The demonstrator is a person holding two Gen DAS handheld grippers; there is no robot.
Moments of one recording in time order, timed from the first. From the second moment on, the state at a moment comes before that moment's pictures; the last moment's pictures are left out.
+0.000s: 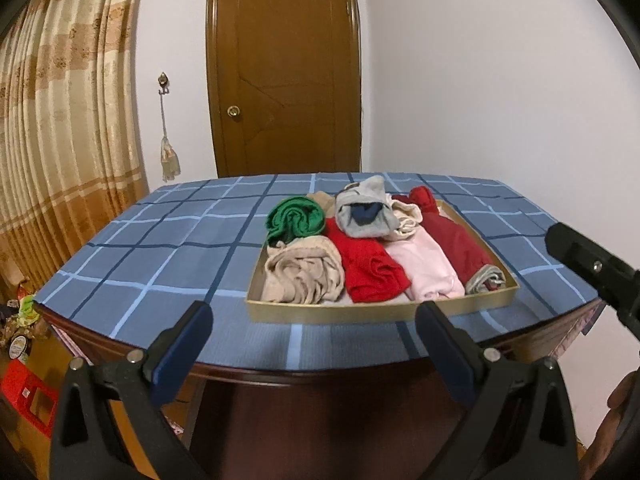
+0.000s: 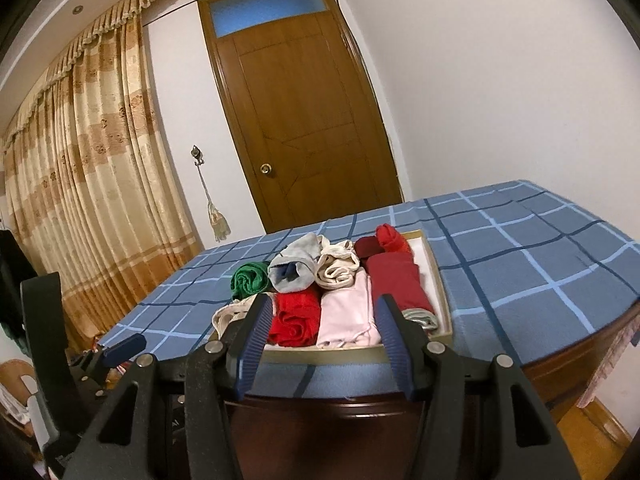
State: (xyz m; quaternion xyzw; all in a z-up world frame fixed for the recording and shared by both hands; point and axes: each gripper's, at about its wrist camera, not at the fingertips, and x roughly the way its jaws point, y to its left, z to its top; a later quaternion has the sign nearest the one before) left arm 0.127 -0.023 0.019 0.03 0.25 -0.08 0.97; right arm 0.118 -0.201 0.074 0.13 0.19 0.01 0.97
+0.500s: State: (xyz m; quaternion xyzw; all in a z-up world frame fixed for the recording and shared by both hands) left arm 0.089 -0.022 0.022 0.03 0.22 -0.08 0.97; right arm 0.077 -0.207 0.074 0.14 0.17 0.00 0.98
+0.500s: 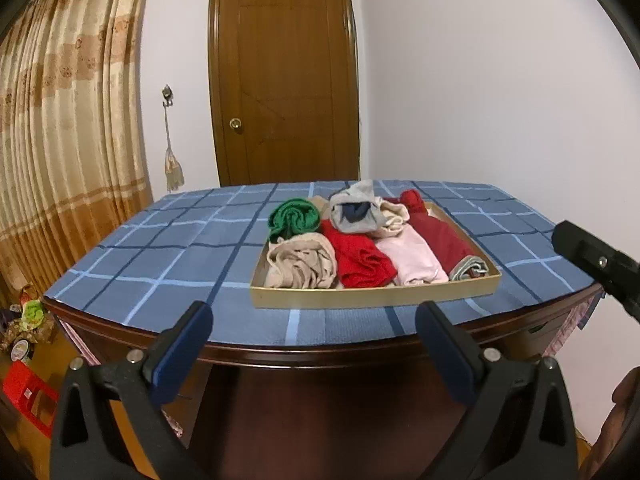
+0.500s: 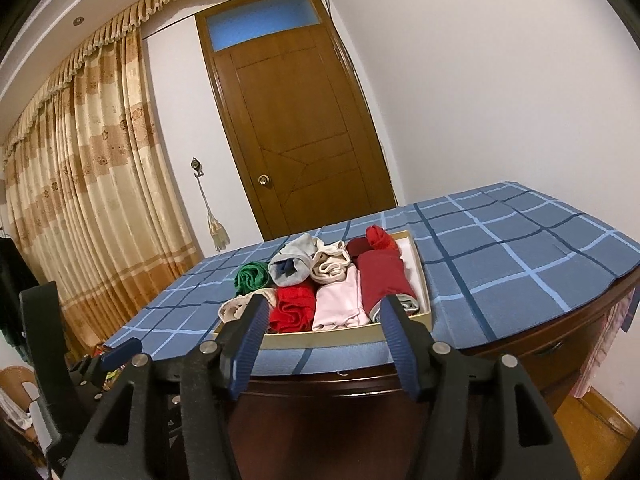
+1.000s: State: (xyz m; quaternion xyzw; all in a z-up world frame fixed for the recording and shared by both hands) left arm 0.083 -0.011 0.027 0.01 0.21 -0.06 0.97; right arm 0.068 -0.195 0.081 0.12 0.15 0.00 0.98
